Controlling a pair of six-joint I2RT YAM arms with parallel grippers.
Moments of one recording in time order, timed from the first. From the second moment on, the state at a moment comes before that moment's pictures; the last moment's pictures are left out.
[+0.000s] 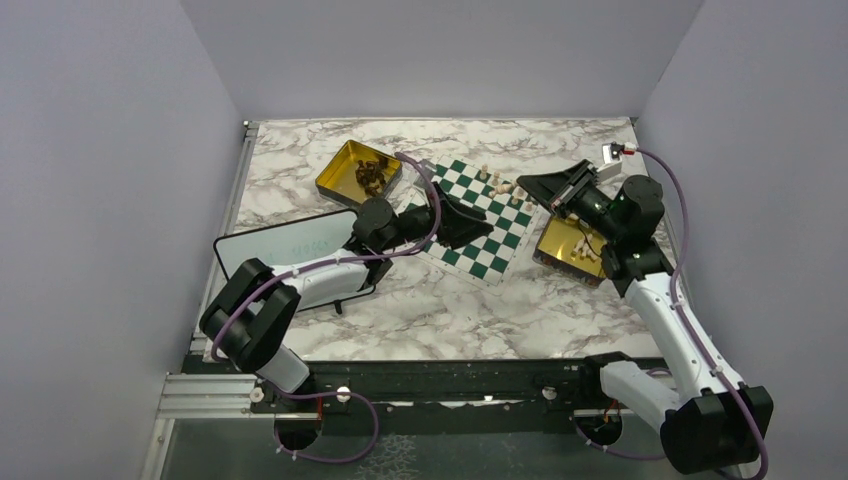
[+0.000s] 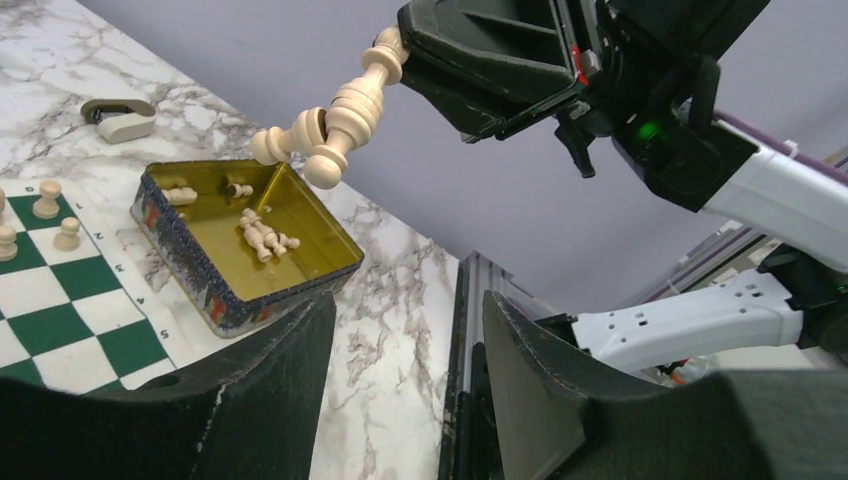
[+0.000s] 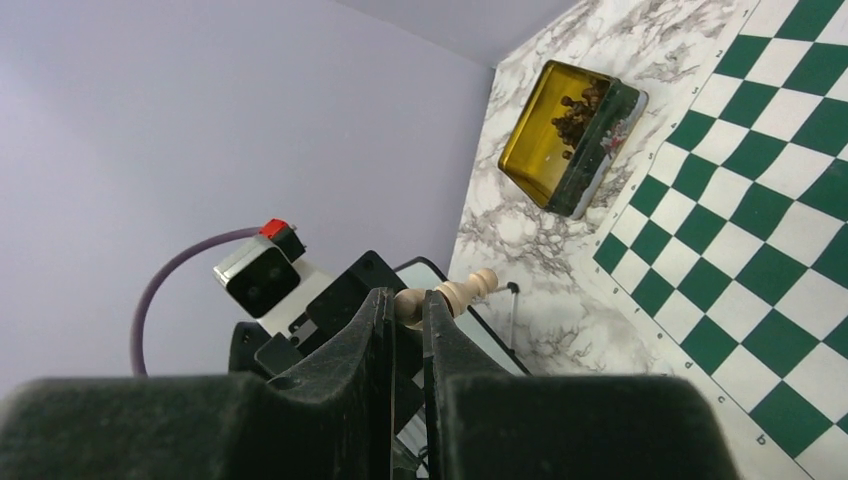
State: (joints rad) left arm -0.70 1.54 0.81 0.98 0.59 -0.73; right arm 0.15 0.99 0.80 0.16 -0.54 1.07
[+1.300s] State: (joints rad) left arm -0.70 1.63 0.80 1.34 0.42 -1.03; right arm 0.15 0.93 0.69 0.35 -0.53 1.31
